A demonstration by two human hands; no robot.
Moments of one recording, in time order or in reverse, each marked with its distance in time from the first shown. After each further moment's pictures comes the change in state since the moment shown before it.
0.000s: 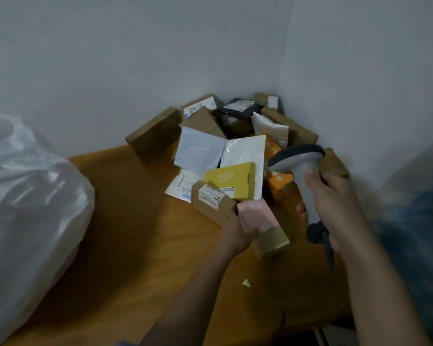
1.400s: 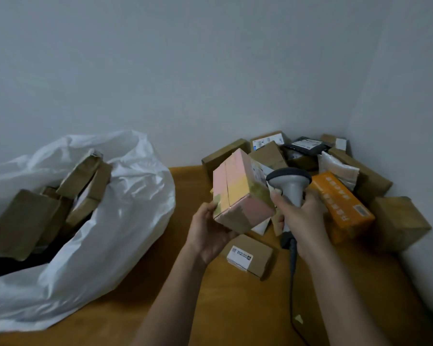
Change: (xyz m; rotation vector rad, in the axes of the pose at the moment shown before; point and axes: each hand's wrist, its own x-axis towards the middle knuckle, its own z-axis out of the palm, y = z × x) left_hand -0.097 -0.018 -0.181 -1.546 0.069 -0.065; right_hand -0.024 -0.020 0.134 0.245 -0.191 -0.117
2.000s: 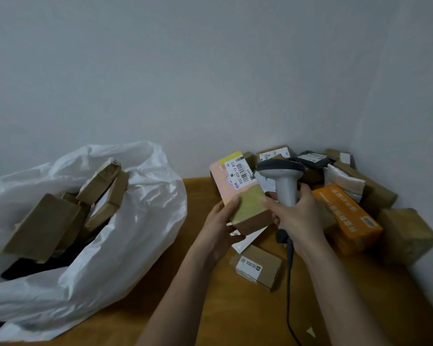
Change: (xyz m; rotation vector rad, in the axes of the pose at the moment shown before) left_hand -0.009 0.020 0.007 0.505 0.139 0.104; right_hand -0.019 -0.018 0.032 -0.101 -0.023 -0.170
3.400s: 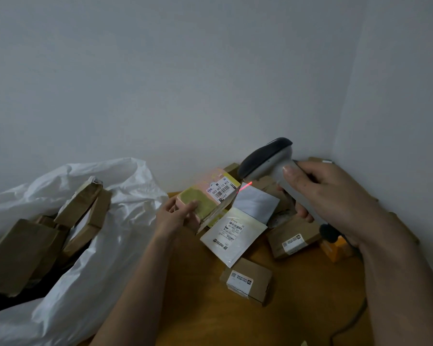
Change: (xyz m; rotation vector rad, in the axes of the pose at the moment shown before) left_hand 0.059 0.040 -0.068 0.058 0.302 0.237; right_hand -0.018 -0.113 -0.075 -0.336 -0.312 -0.252
